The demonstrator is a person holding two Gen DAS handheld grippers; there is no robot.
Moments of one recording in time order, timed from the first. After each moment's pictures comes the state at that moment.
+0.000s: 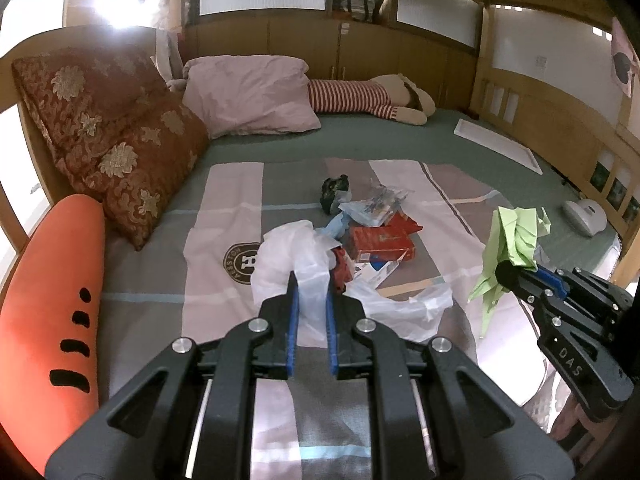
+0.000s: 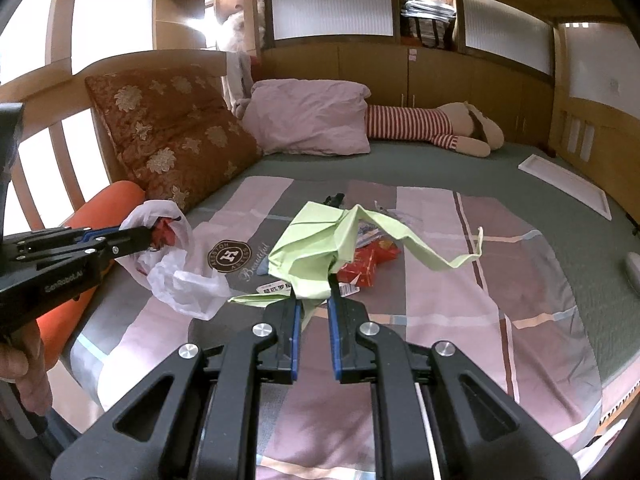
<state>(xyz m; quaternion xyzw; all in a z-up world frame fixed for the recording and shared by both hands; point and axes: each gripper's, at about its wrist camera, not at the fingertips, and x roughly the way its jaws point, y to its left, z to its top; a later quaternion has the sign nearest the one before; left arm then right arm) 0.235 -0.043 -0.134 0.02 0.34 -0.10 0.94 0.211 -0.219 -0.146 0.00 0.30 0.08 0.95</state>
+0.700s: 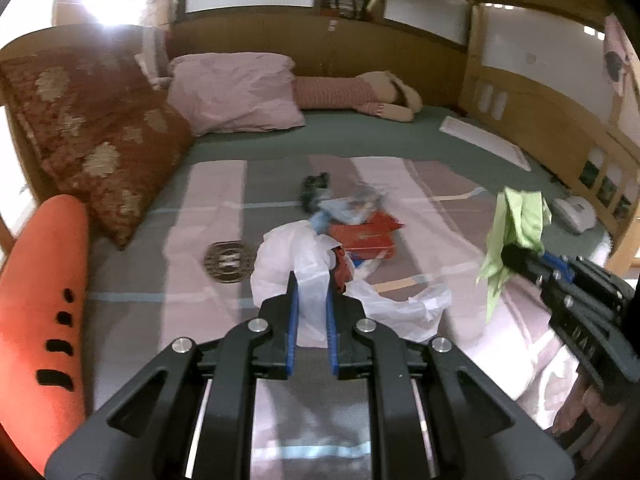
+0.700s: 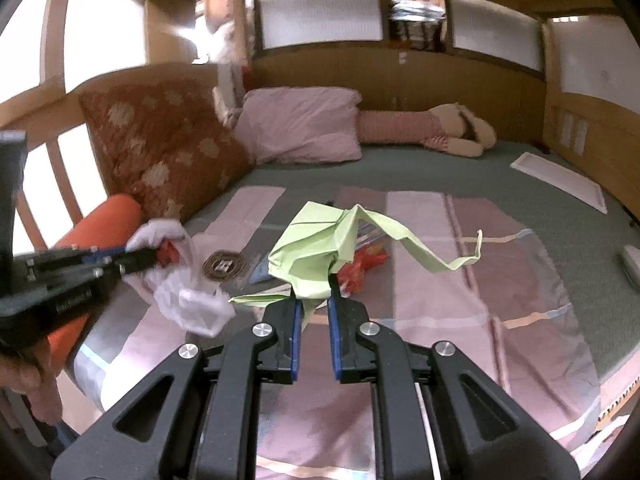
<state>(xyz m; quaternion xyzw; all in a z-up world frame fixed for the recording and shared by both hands) 0.234 -0.060 -0.132 0.01 0.34 -0.13 0.93 0.196 -0.255 -0.128 0.04 0.28 0.06 0.96</state>
